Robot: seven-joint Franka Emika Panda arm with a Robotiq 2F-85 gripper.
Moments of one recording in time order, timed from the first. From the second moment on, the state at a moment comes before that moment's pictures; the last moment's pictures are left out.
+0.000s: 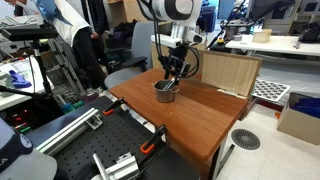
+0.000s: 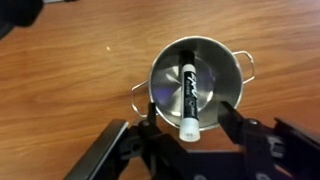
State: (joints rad) arm 0.01 0.50 -0.04 -1.93 0.09 2.11 0.03
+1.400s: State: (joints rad) arm 0.01 0.56 -0.04 -1.83 0.01 2.01 0.07
